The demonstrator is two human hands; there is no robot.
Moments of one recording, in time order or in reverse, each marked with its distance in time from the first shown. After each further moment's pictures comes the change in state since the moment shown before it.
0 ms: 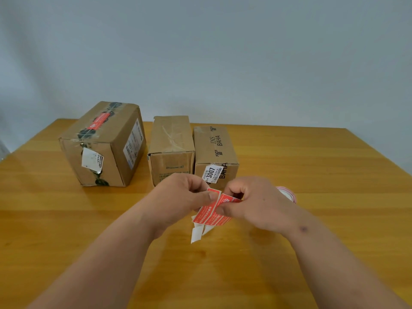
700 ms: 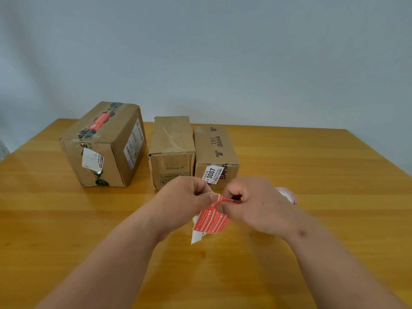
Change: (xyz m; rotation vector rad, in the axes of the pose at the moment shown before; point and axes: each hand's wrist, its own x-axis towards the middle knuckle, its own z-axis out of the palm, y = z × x) left_hand 0.000 -0.001 0.006 0.082 0.013 -0.001; right_hand -0.001 -0.002 0.002 -0.131 0.035 -0.073
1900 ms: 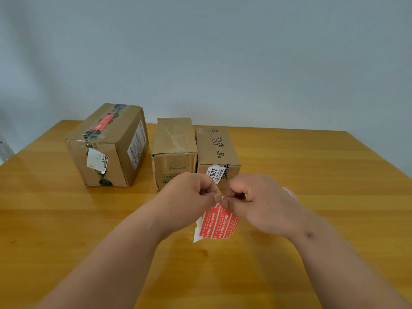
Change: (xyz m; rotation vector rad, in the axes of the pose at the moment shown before) left_hand -0.009 0.010 -0.003 0.133 0.018 0.129; right_hand -0.012 -0.020 -0.012 -0.168 0.033 -0.059
